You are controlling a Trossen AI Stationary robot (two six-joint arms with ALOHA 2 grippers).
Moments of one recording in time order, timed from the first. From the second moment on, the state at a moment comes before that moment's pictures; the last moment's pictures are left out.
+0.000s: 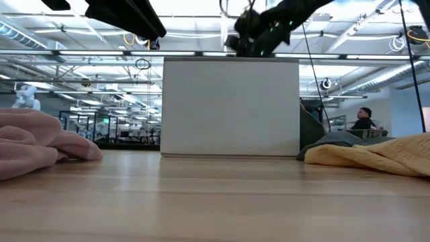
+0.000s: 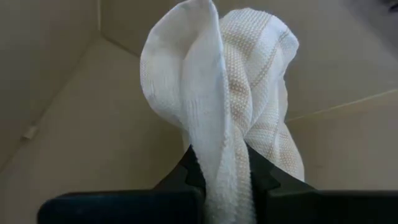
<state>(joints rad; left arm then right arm) -0.51 1.40 1.02 -0.49 -0.65 0.14 -0.51 1.80 1.48 -0.45 -0.24 -0.89</state>
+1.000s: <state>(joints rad) -0.50 1.39 1.02 -0.48 -0.64 0.13 -0.54 1.72 1.48 -0.62 -0.45 -0.65</state>
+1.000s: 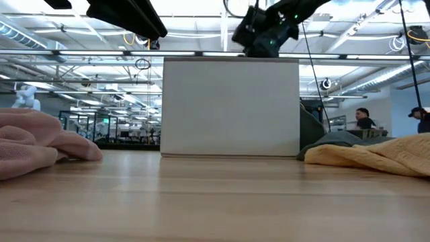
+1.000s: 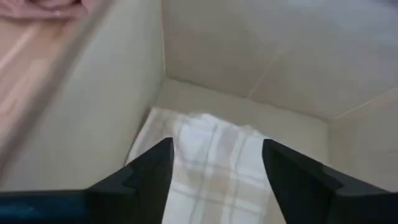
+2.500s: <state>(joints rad) -0.50 1.40 0.86 -0.42 -0.46 -0.10 0.15 1.37 0.95 -0.25 -0.44 -0.08</state>
